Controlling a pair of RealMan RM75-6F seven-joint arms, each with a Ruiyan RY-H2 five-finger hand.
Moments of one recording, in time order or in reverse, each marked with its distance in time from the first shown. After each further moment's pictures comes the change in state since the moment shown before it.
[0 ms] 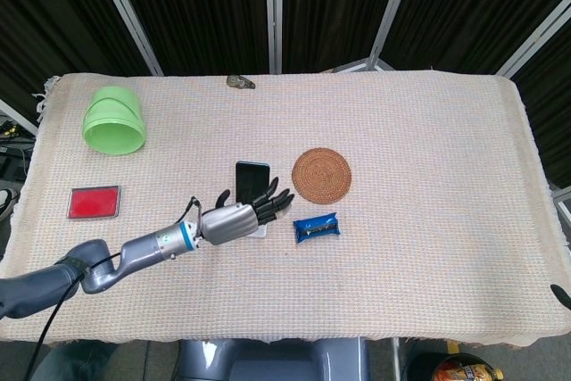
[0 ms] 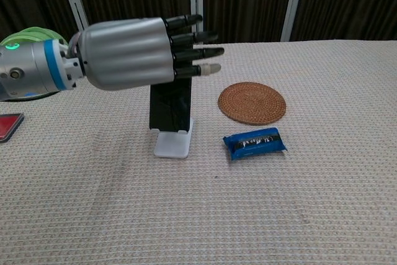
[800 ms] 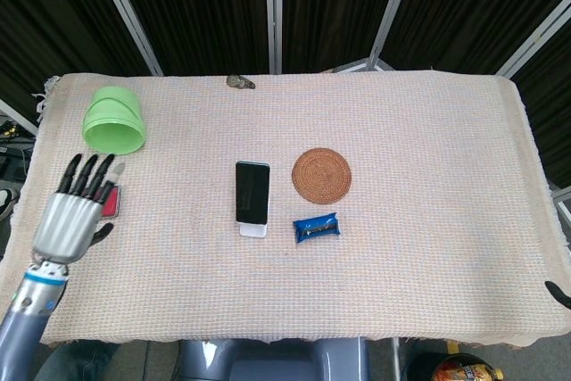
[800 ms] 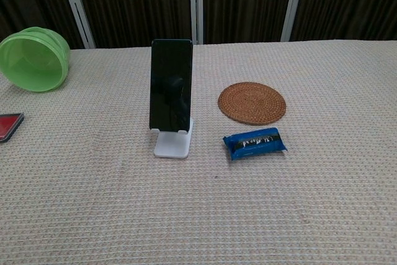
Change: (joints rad) left arm 0.595 0.408 0.031 -0.668 -0.493 0.363 -0.410; right arm 0.014 -0.002 0.003 0.018 -0.033 0.000 0.048
